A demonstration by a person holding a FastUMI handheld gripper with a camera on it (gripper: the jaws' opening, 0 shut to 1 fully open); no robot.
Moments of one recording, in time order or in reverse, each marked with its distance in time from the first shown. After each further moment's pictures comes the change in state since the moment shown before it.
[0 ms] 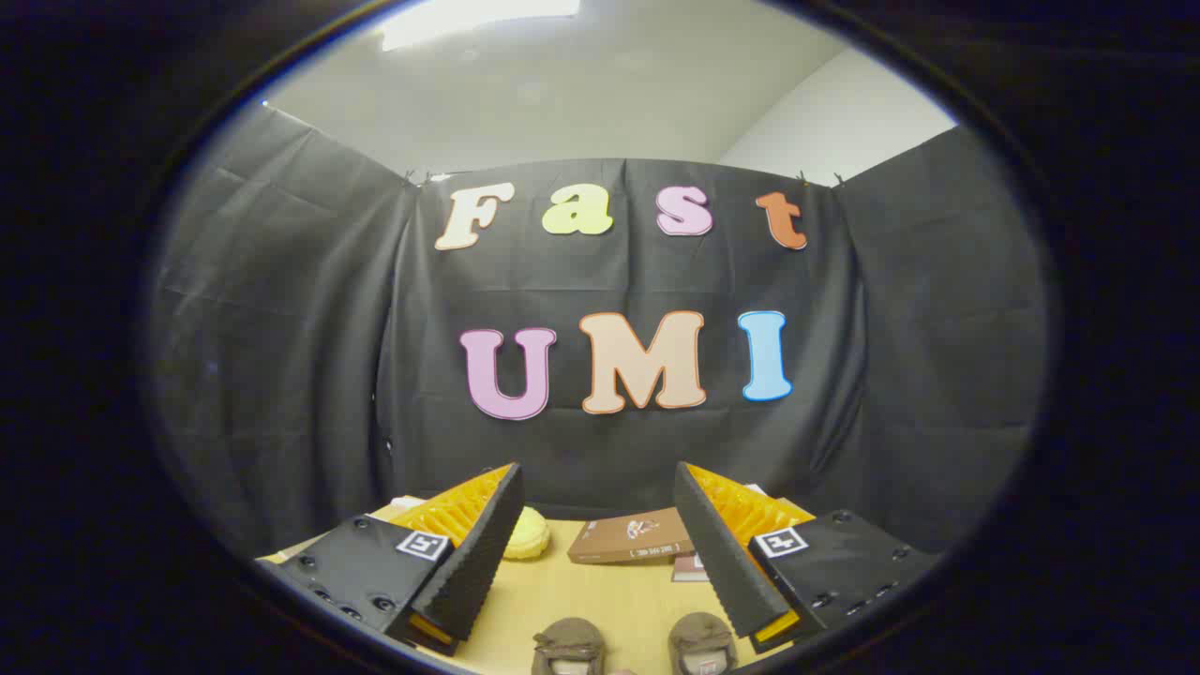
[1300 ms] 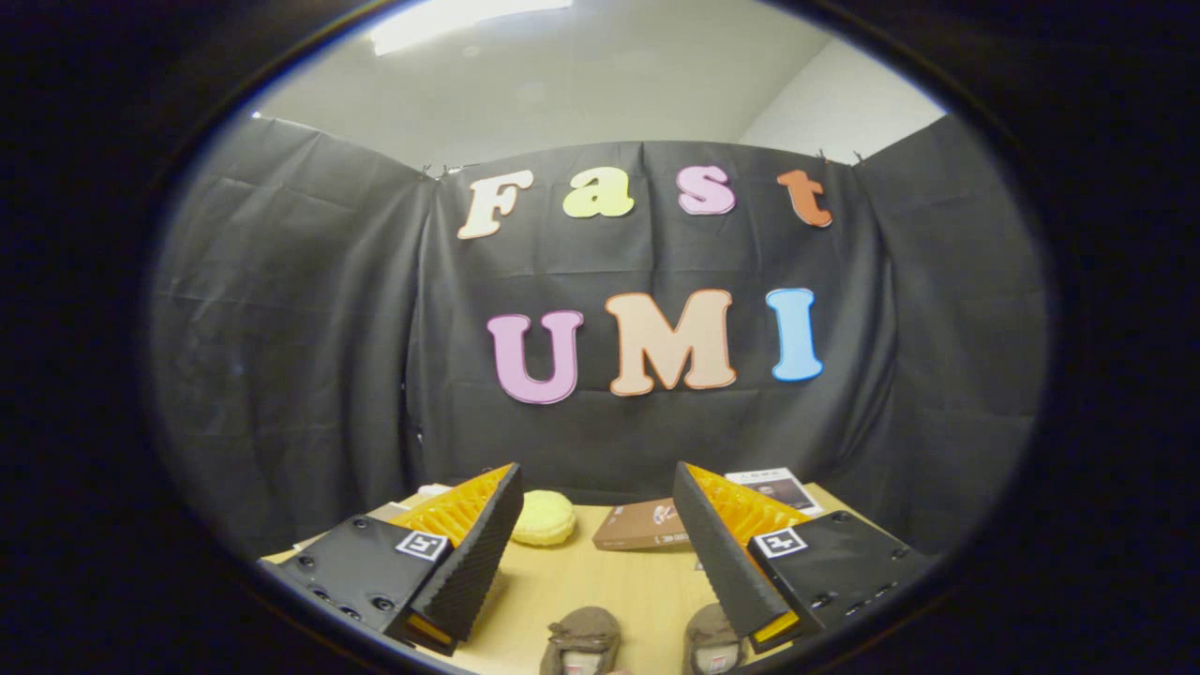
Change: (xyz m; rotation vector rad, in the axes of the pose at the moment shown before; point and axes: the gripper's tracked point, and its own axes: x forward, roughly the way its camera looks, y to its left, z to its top) arm 0.000 0.018 -0.031 0.055 0.088 0.137
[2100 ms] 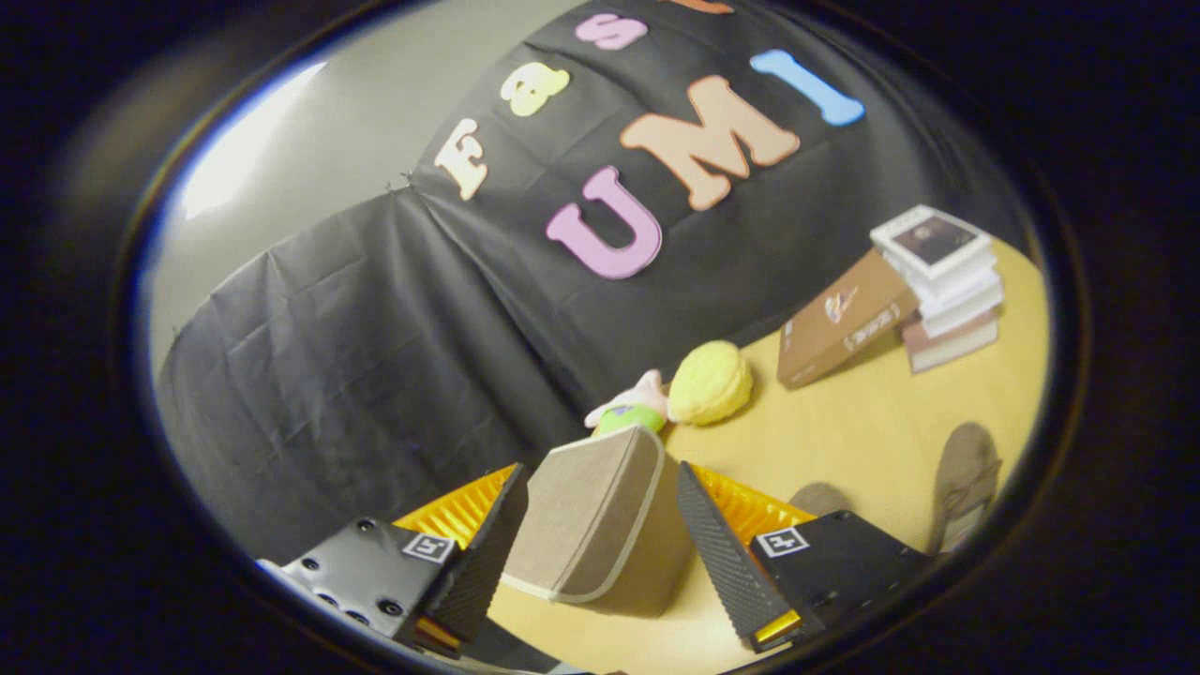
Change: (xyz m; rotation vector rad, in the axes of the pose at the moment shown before) arm 0.018 0.086 -0.158 0.656 0.468 0.391
